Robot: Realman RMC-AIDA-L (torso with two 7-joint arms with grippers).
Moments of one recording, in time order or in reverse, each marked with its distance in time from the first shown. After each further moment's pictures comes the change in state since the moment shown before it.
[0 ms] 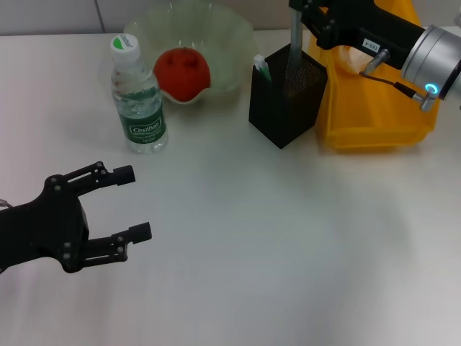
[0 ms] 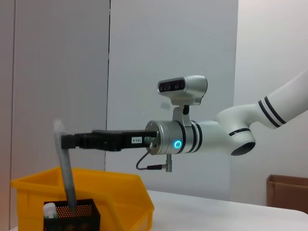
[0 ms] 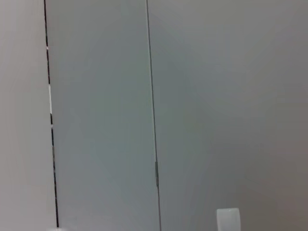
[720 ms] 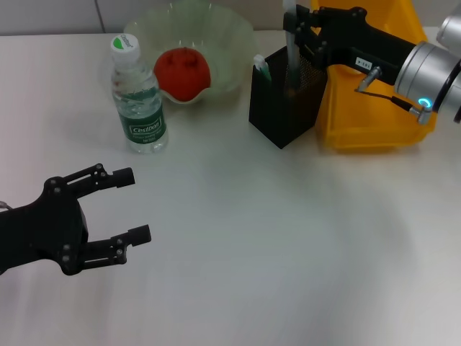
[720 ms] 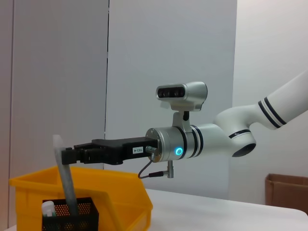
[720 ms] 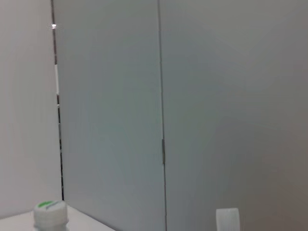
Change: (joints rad) left arm 0.003 0.002 0.005 0.000 0.000 0.002 0.001; right arm -0.012 0.002 -0.060 0.012 0.005 0.033 -0.033
